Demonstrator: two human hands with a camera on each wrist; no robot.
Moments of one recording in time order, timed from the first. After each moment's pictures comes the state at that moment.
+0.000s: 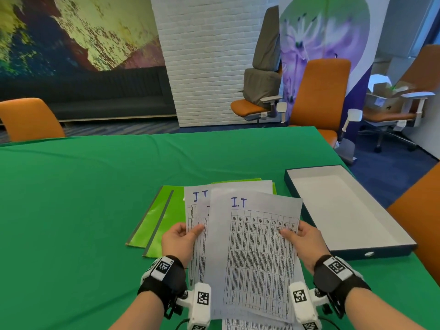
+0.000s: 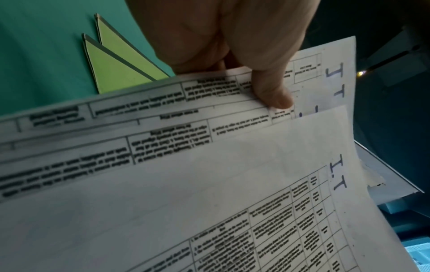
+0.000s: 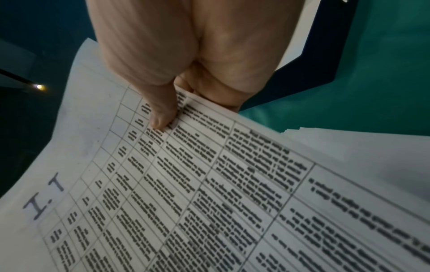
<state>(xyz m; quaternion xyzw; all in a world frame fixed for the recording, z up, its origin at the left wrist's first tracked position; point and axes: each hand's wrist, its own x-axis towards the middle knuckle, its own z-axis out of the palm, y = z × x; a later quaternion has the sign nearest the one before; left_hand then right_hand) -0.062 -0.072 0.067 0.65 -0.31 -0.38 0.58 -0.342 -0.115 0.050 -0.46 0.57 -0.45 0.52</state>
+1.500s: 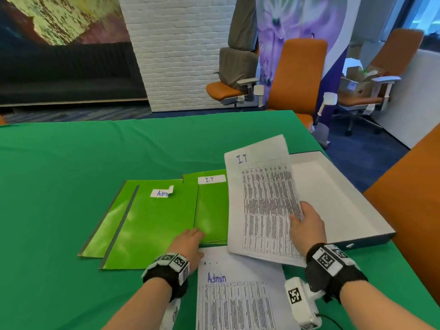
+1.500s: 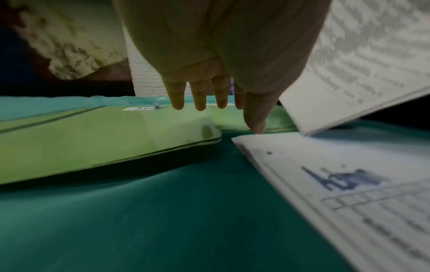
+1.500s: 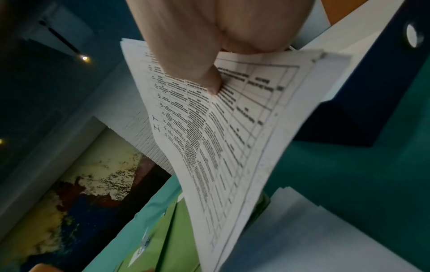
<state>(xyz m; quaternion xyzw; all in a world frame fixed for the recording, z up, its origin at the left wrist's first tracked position) -0.099 -0.149 -0.014 0.67 -0.72 -0.18 -0.03 -0.380 -0.158 0.038 -0.52 0.70 -0.39 0.30</state>
